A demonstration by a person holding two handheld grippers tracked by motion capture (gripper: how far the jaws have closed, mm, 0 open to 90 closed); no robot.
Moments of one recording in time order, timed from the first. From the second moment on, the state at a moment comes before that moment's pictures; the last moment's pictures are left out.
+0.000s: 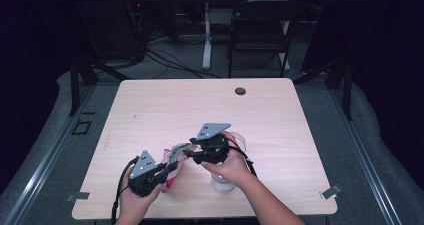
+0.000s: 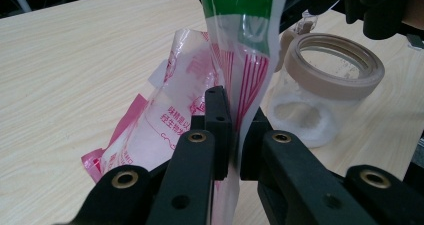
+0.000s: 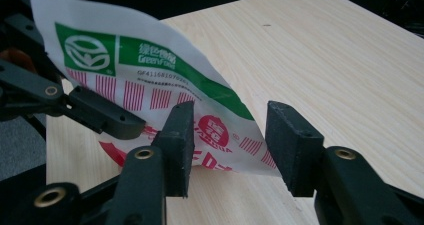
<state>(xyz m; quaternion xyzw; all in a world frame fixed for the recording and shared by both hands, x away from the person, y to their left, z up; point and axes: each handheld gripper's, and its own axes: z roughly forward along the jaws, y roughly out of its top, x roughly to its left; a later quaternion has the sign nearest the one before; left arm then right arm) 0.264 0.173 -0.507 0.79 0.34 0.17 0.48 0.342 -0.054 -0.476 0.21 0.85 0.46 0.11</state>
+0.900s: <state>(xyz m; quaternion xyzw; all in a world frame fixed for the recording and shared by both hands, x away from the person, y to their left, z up) 0.264 0.175 -0.522 0.78 0.37 0.20 0.46 0.333 -0.055 -0.476 0.19 0.87 0.45 0.12</state>
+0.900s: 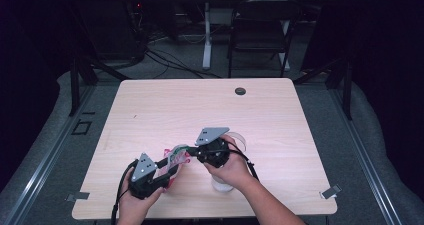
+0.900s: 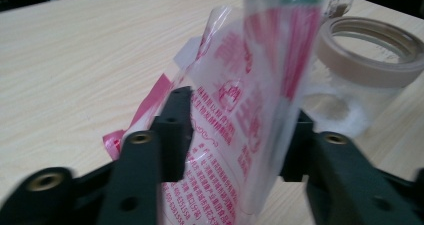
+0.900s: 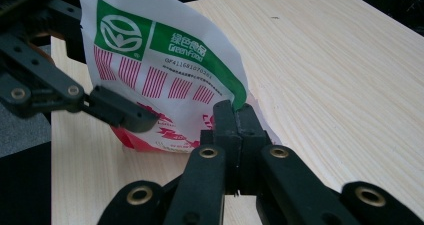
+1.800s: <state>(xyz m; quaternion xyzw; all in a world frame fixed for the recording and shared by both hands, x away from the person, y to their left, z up) 0.267 0.175 -0.573 0.76 0.41 0.26 0.44 0.326 -0.059 -0.480 0.19 0.86 0.45 0.12</state>
